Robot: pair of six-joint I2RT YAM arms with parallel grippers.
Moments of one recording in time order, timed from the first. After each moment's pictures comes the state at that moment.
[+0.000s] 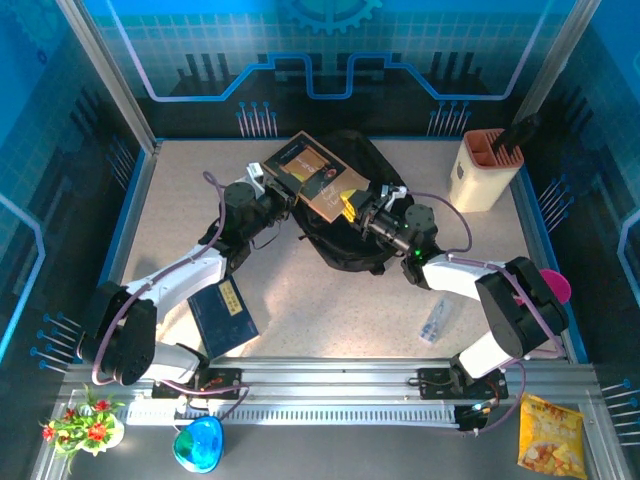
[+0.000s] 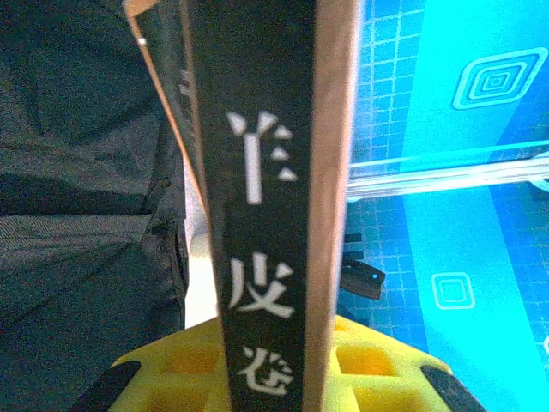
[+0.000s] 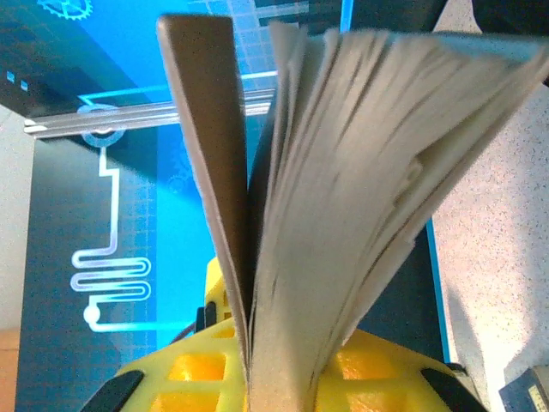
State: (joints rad) left arm -0.42 1.39 0.83 0.46 0.17 -1.36; right arm 0.46 1.55 0.66 0.98 -0.42 1.70
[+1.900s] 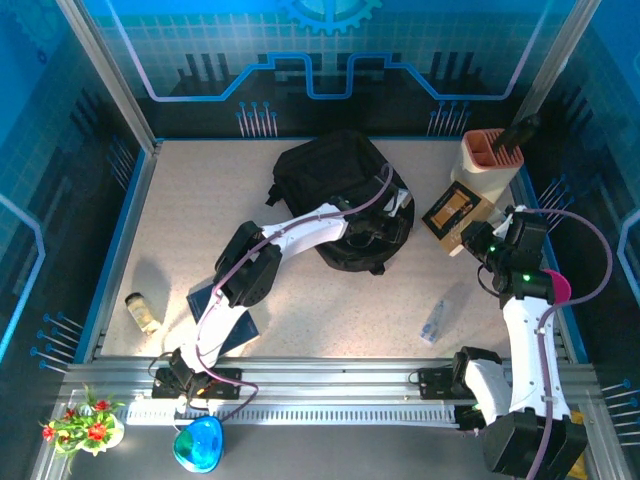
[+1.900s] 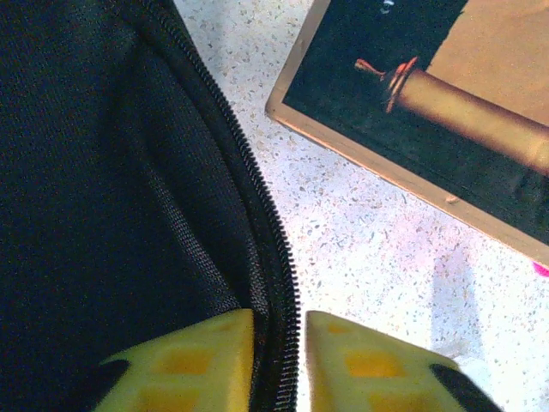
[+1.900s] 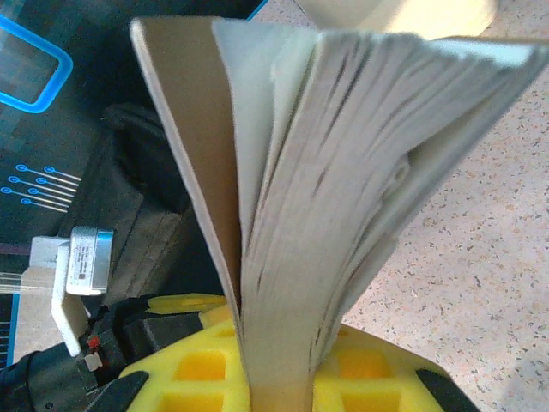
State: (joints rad) left arm -0.79 2.29 1.92 -0.43 0.29 -0.44; right arm -0.24 0.83 0.76 -0.55 -0.29 0.62
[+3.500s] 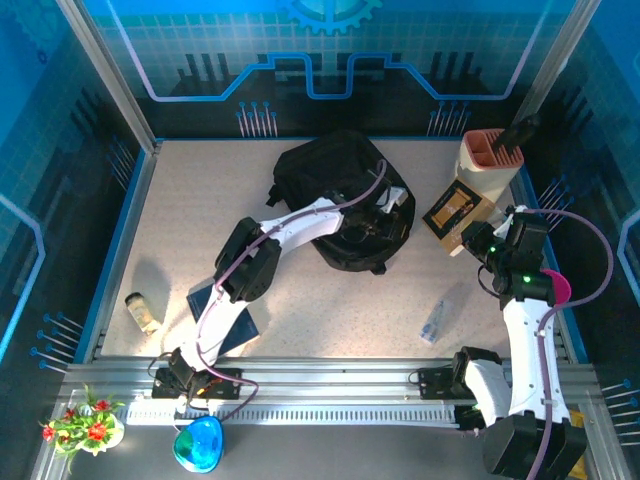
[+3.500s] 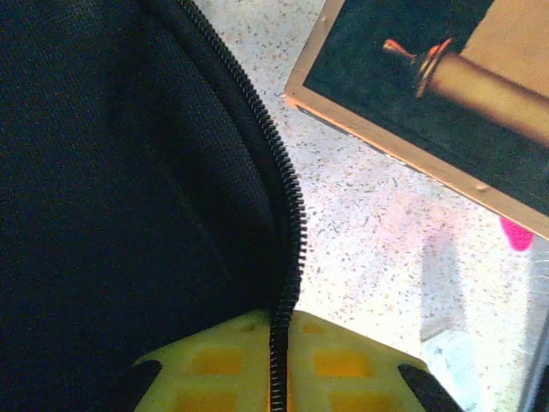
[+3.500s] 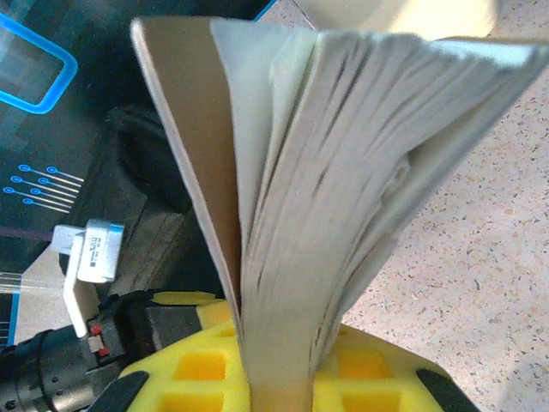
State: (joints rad) left arm -0.73 2.31 1.93 -0.45 0.44 -0.42; right arm -0.24 0.82 0.76 -0.55 -0.29 0.61
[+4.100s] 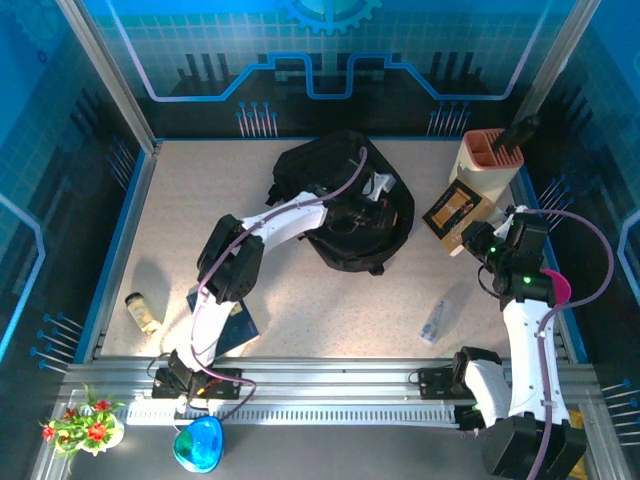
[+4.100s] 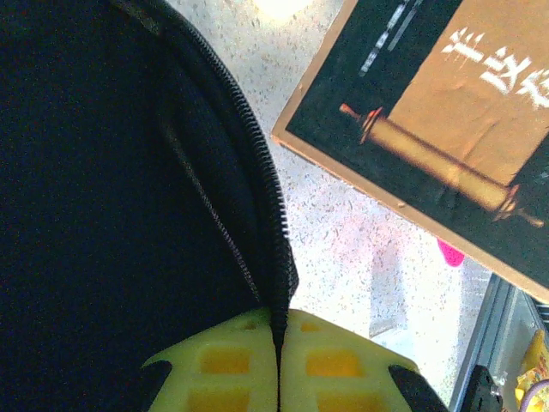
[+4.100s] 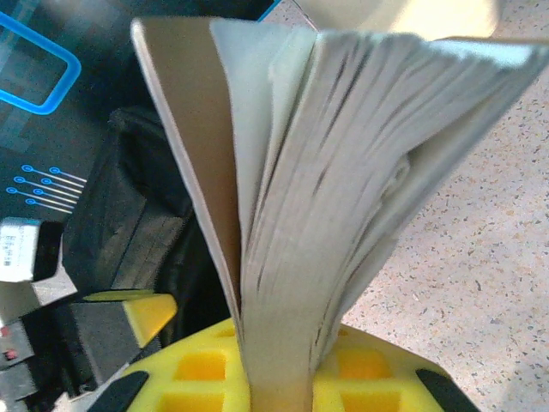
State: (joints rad) left arm -0.68 2.19 1.83 -0.37 0.49 -0.48; right arm -0.24 0.81 0.76 -0.55 -0.29 0.61
